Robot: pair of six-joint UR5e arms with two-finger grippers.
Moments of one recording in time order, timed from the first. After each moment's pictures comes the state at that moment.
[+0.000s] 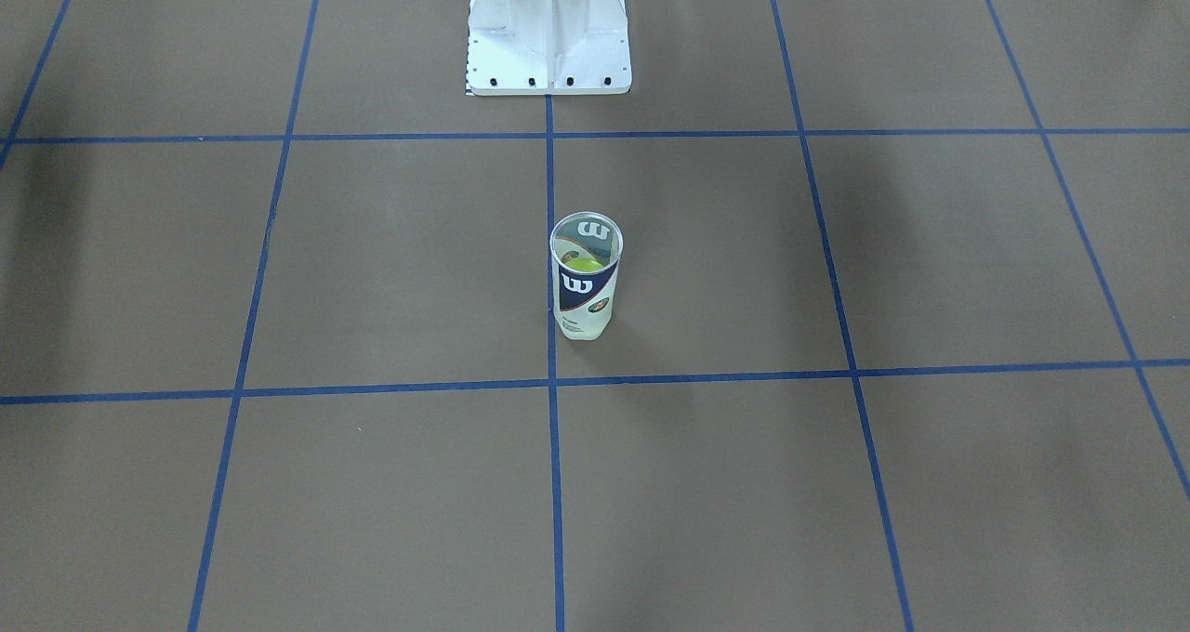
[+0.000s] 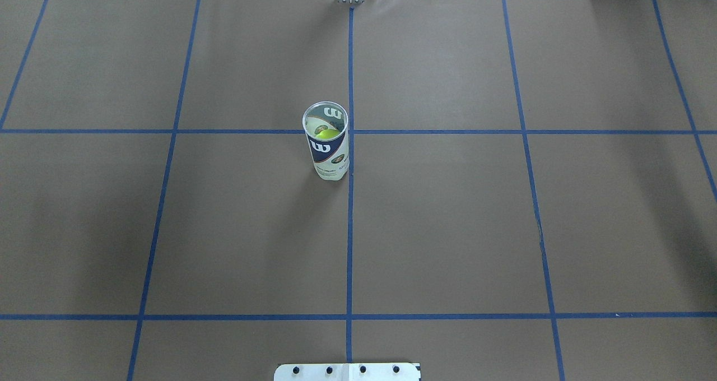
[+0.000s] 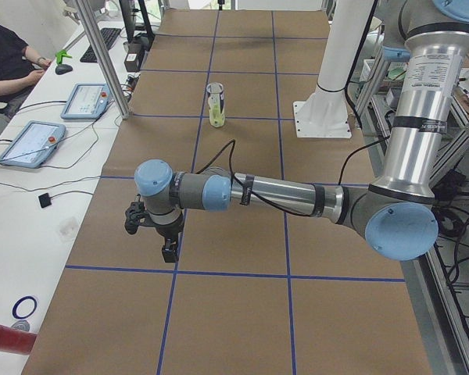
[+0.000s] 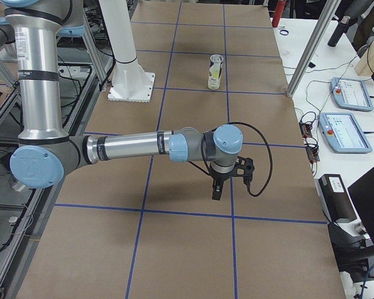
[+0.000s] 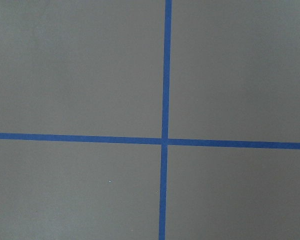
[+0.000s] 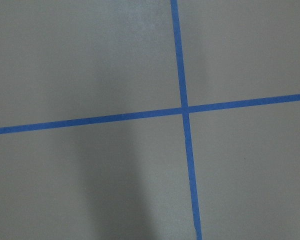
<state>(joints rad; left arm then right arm) -1.53 -1.73 -1.55 -1.49 -2.31 -0.10 1.52 -1.58 1.71 -1.65 2.36 0.19</state>
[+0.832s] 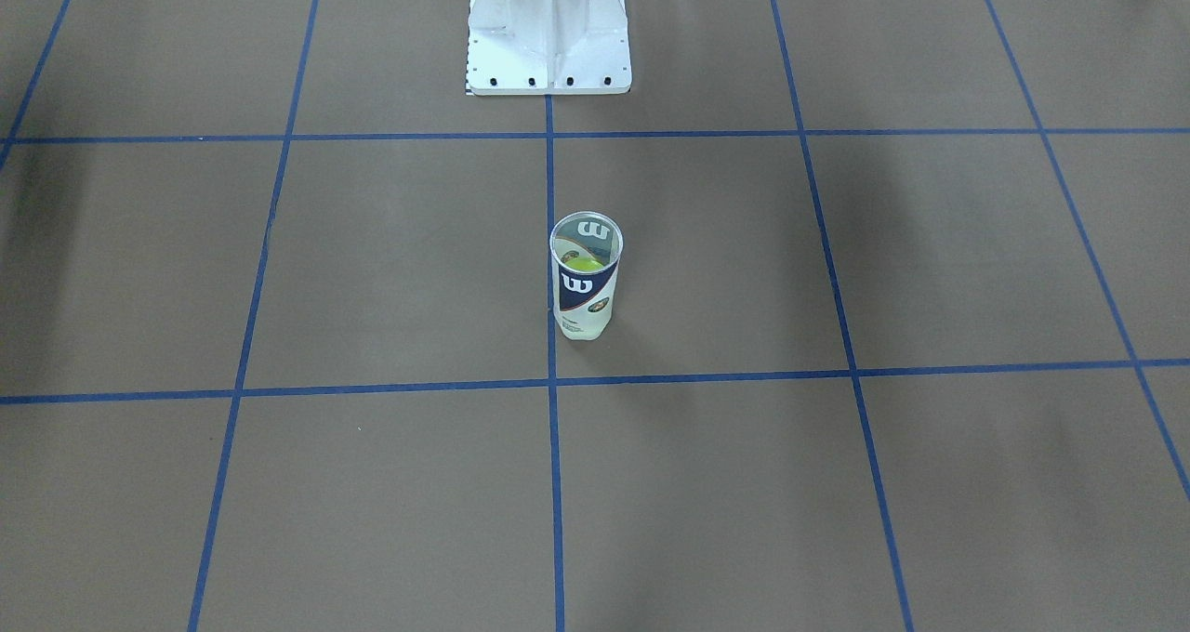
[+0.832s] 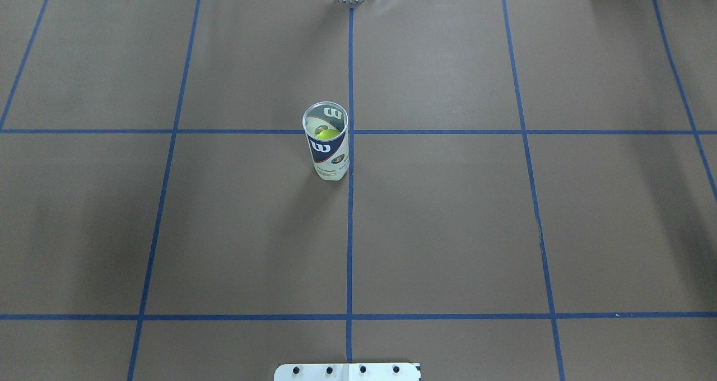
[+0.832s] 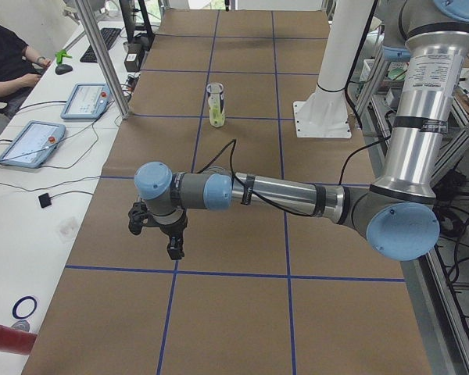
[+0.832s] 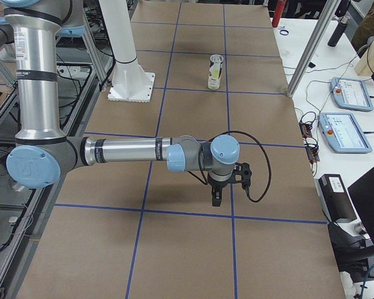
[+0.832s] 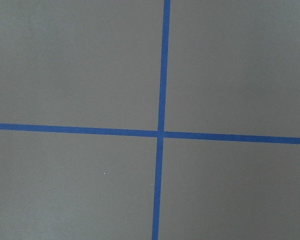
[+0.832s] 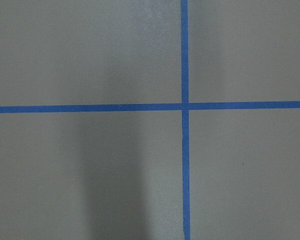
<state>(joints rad) -1.53 -1.72 -1.56 -1.44 -2.40 -0.09 1.52 -1.58 1.64 -1.53 2.40 0.12</state>
